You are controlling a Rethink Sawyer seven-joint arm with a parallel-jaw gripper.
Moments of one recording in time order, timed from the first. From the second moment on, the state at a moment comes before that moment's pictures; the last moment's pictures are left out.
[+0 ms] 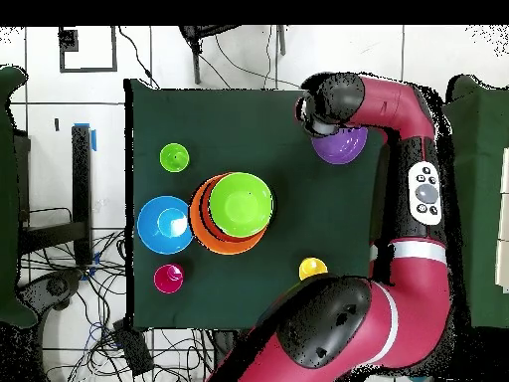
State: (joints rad) arm -0.55 -0.25 0.49 0.79 -0.51 1.07 1.76
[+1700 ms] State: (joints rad) arm -0.52 -0.29 0.43 0.87 -0.44 1.06 1.76
